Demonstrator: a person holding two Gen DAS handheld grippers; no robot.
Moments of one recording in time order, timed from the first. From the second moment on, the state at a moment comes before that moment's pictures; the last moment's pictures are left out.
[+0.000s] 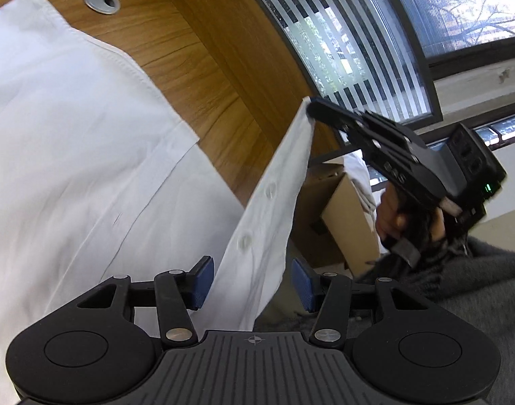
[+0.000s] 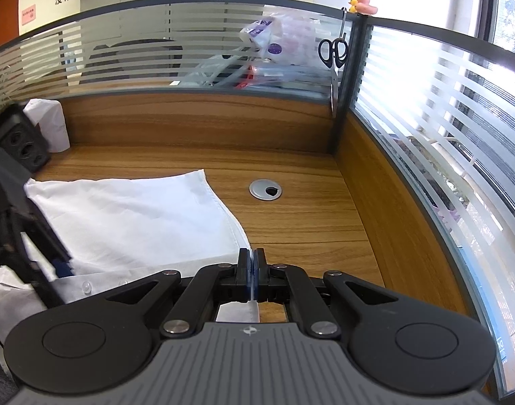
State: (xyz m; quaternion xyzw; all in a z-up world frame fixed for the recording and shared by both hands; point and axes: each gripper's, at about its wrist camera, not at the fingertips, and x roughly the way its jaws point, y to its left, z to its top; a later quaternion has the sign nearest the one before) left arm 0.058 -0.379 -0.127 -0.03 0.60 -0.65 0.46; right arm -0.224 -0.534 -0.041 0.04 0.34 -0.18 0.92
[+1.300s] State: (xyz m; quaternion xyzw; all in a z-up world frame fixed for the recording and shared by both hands) left arm 0.018 -0.234 -0.144 0.08 0.59 -0.43 0.67; right arm -0.169 -0.563 -0.162 0.07 0.50 -0.14 0.85
